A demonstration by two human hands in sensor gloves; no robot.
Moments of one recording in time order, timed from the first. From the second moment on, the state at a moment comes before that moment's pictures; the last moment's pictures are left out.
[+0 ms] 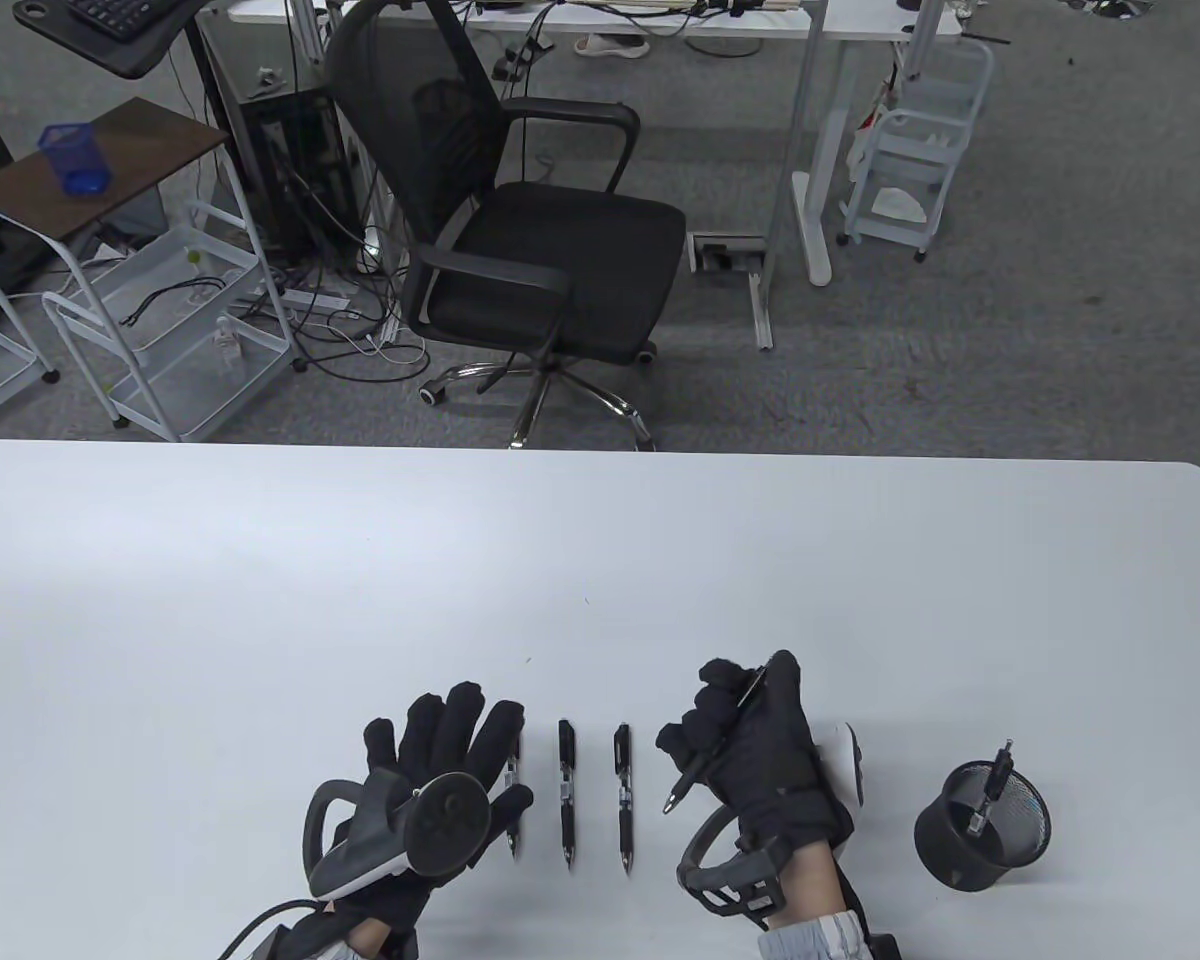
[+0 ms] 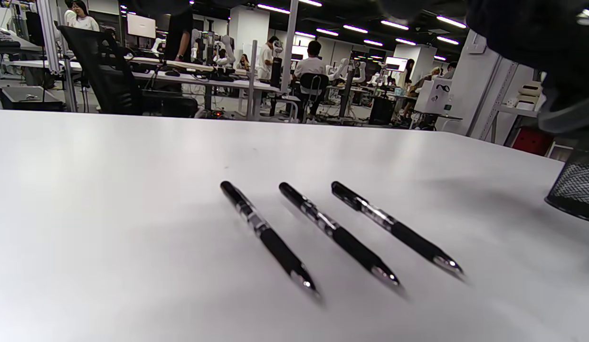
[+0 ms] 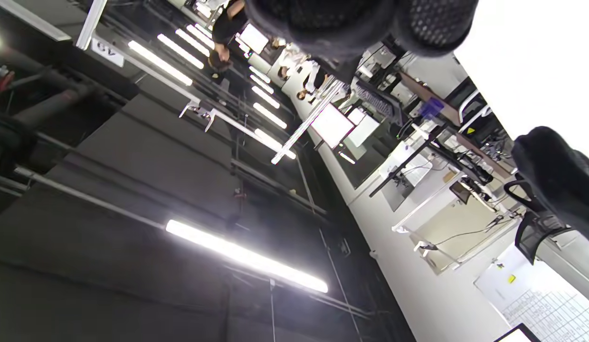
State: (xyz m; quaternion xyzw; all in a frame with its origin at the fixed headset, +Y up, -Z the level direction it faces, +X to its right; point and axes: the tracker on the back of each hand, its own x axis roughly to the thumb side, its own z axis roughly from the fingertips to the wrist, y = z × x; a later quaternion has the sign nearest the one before) left_hand -0.167 -0.699 -0.229 -0.07 -0.18 0.06 0.98; right_hand 0.126 -0.753 -0.277 0.07 0.16 0.31 0.93
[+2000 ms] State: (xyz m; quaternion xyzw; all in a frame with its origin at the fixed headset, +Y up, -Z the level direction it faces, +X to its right) left_hand -0.168 -0.700 -0.230 -0.07 -0.18 0.06 0.98; right_hand 0.134 -0.780 -0.299 -0.03 0.14 0.86 0.49
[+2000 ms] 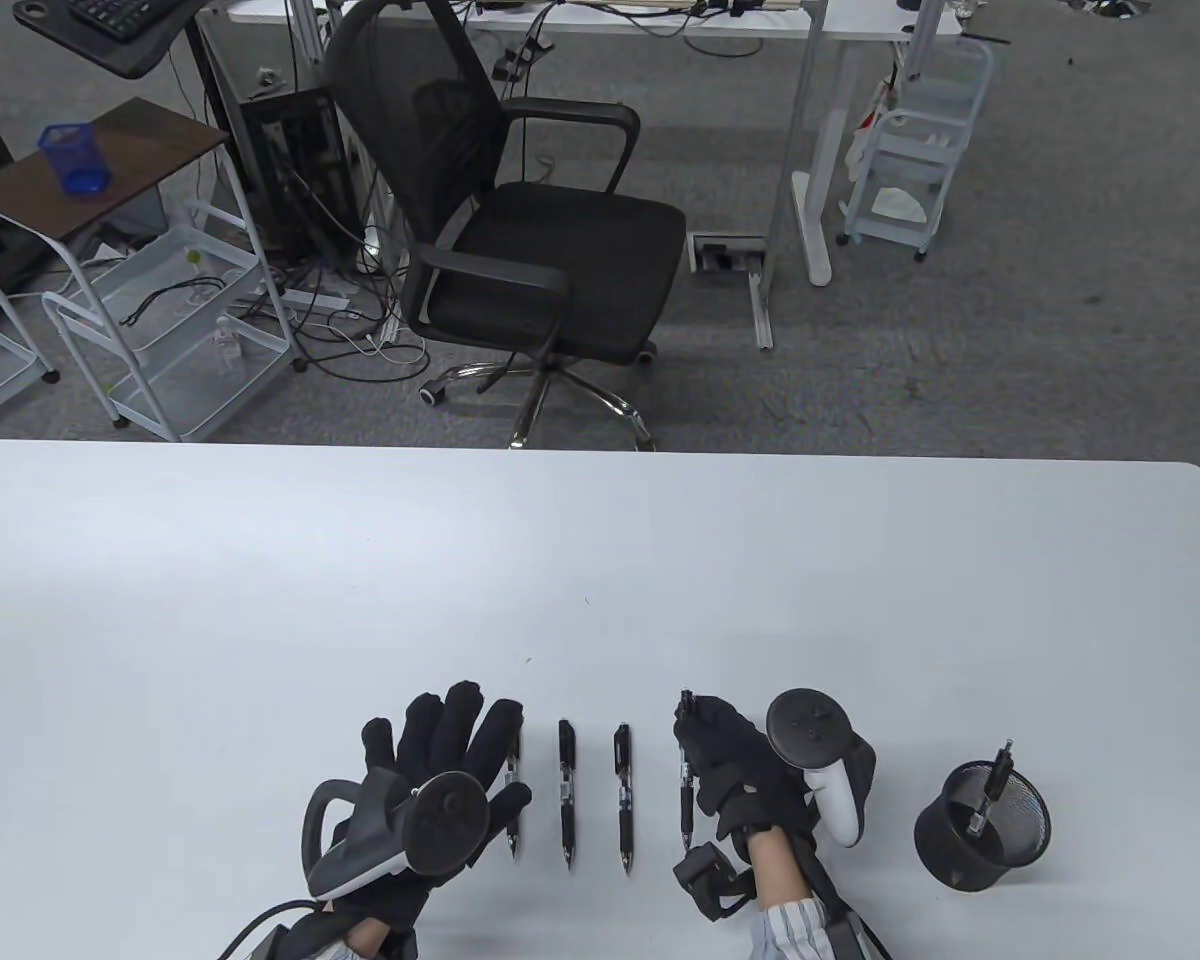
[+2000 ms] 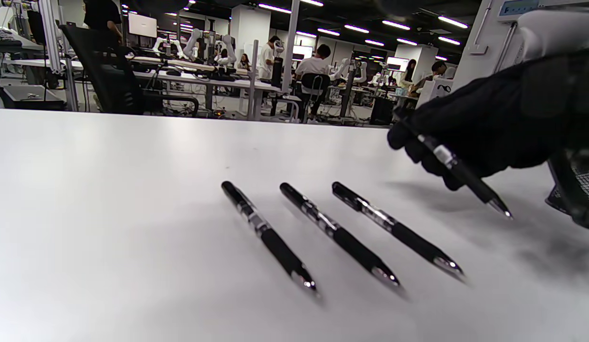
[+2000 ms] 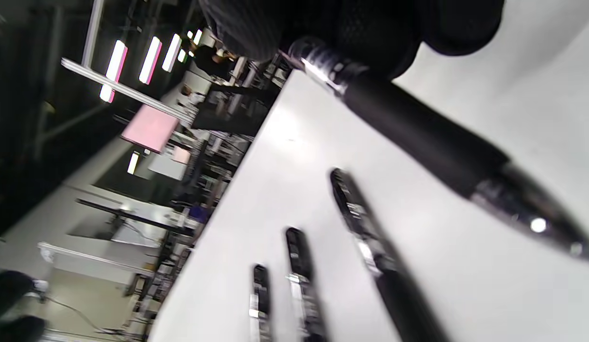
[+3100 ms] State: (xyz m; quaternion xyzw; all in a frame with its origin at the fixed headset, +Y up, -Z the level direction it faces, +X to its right) left_hand -0.170 -0.700 -0.230 -0.07 -0.18 0.07 0.98; right_hand 0.114 -0.799 -0.299 -0.07 0.13 0.96 0.24
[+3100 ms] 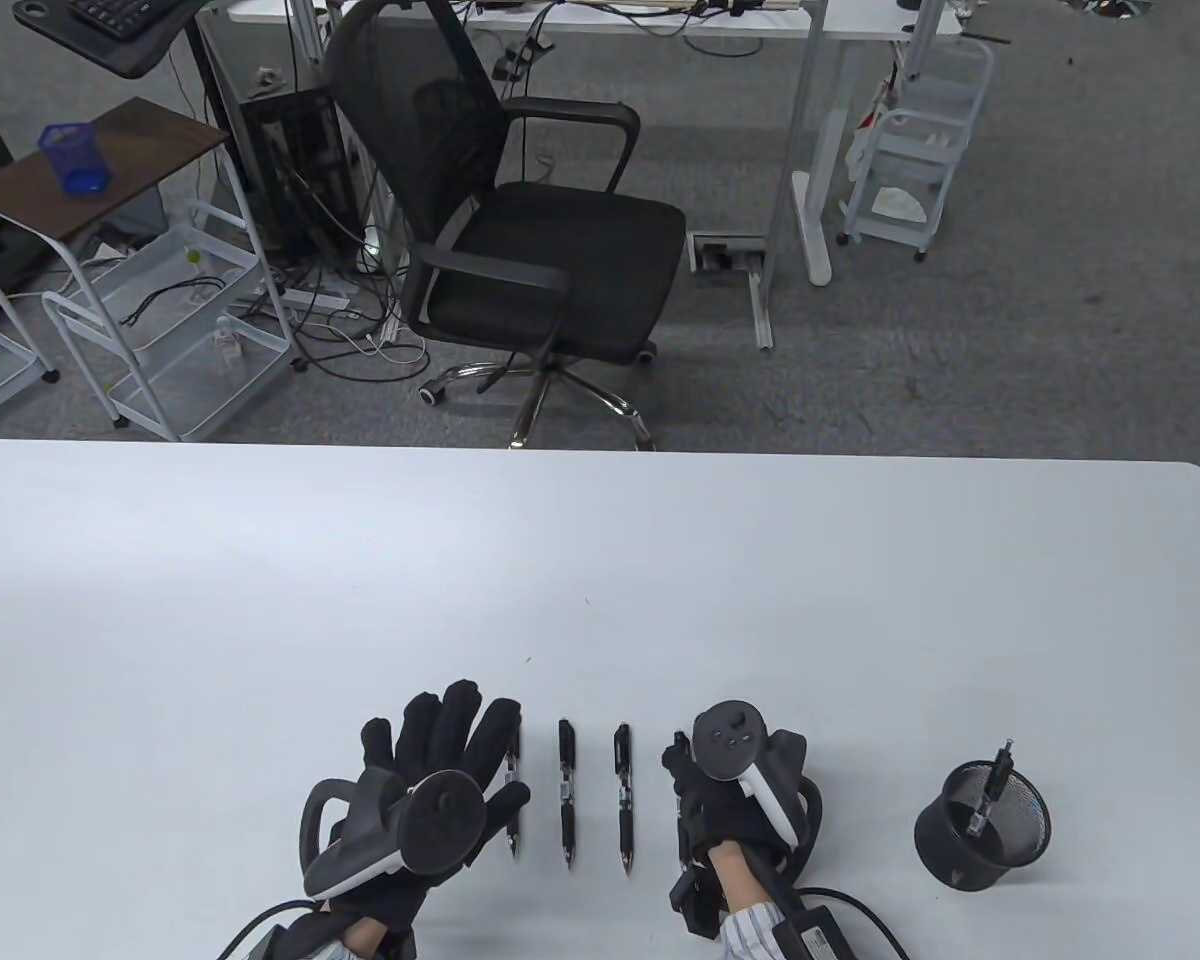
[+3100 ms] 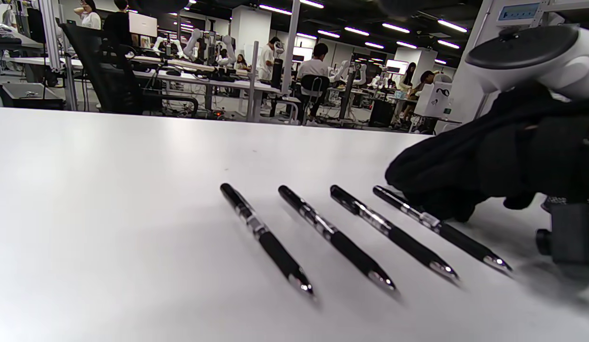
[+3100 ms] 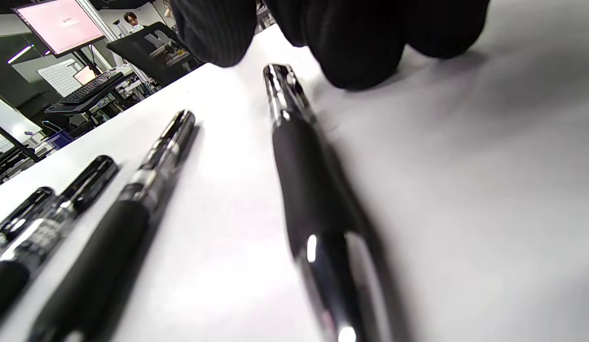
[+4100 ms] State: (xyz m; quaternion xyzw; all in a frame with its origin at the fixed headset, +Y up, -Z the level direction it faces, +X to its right) left_hand -0.171 -0.698 -0.230 -0.07 -0.18 0.08 0.98; right_hand 0.314 -0.673 -0.256 -0.29 0.03 0.93 0.22
